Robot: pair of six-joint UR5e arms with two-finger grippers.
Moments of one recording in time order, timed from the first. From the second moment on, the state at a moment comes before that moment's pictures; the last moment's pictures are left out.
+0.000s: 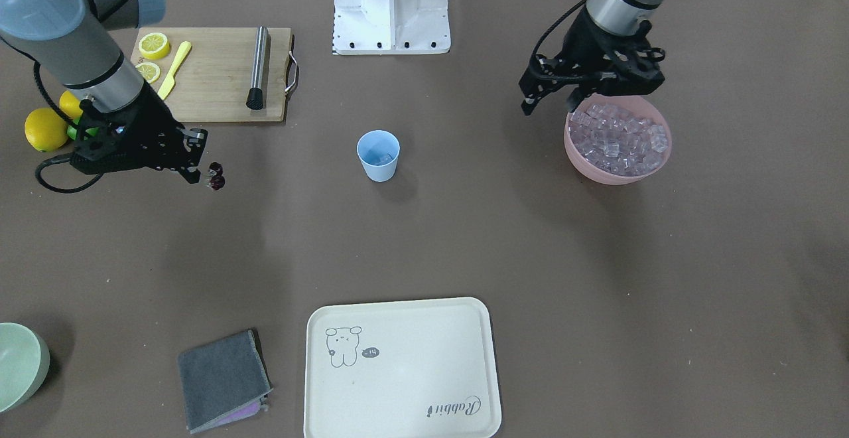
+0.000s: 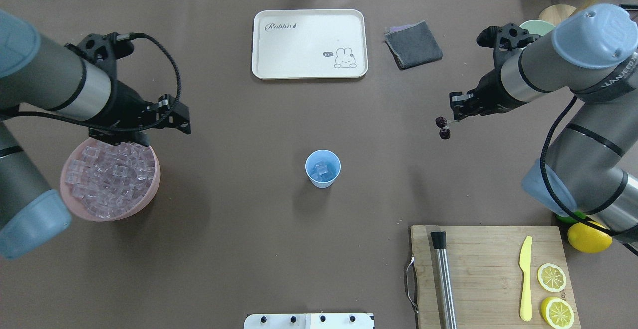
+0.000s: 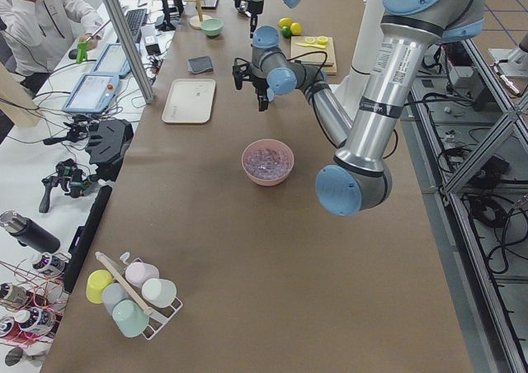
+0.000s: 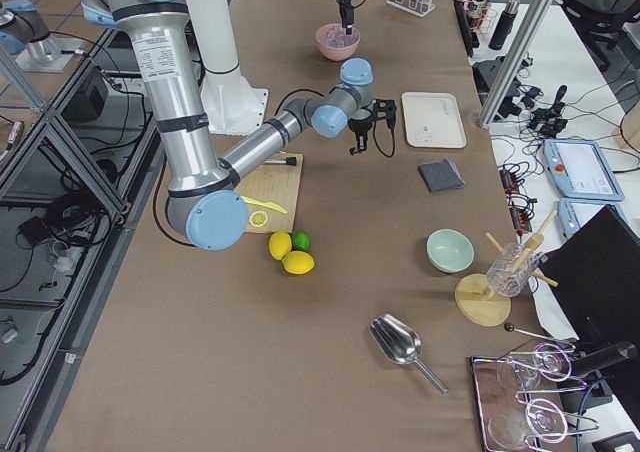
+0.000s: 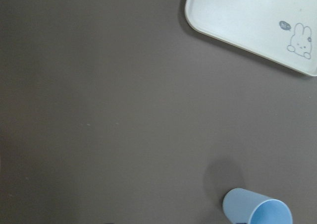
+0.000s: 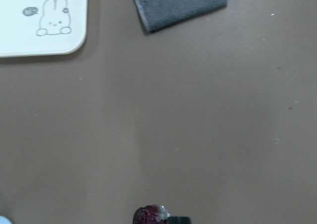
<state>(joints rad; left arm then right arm) -0.80 -1.83 -2.12 -1.64 -2.11 -1.26 0.82 -1.27 1.92 -1.36 2.07 1.05</state>
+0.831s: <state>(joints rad) -0.90 -1.61 -2.15 -1.65 -2.12 -0.95 0.59 -1.01 1.92 -1.47 1.88 1.25</state>
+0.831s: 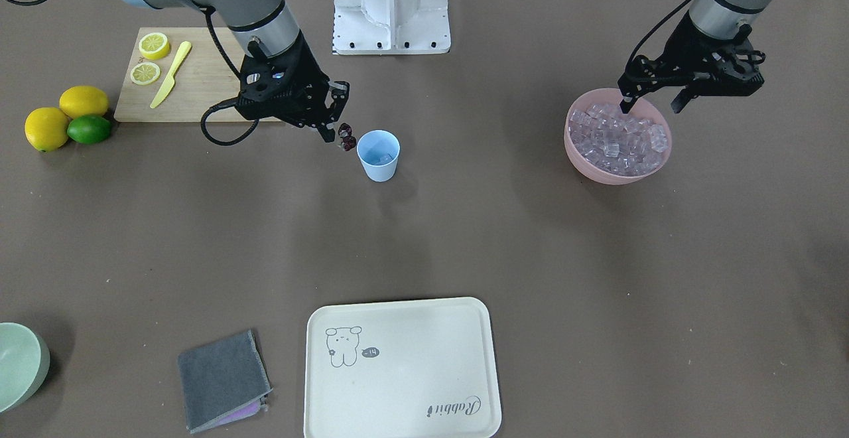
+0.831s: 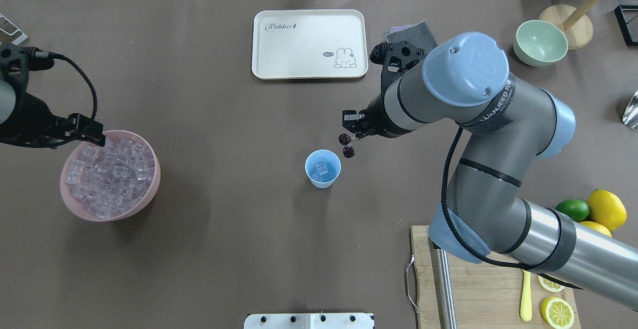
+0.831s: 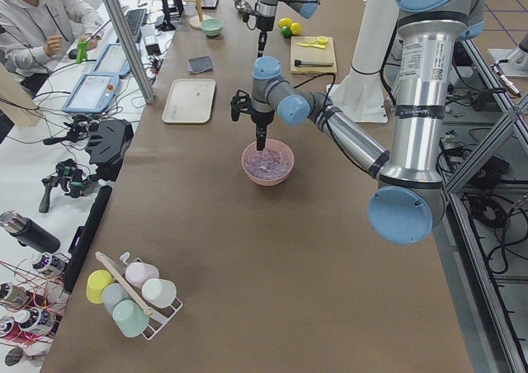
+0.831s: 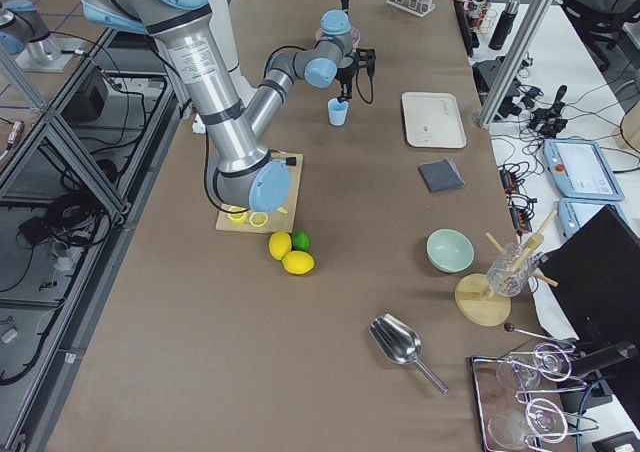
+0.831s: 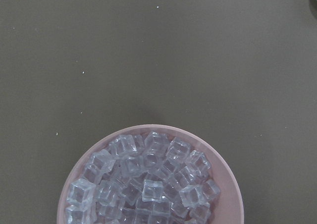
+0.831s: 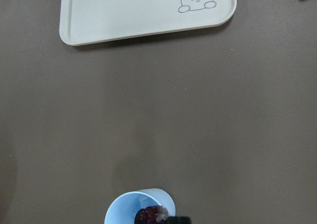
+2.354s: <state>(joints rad) -0.93 -1.56 -2.15 -1.65 -2.11 -0.91 0.55 -0.93 1.85 -1.53 1.78 1.27</state>
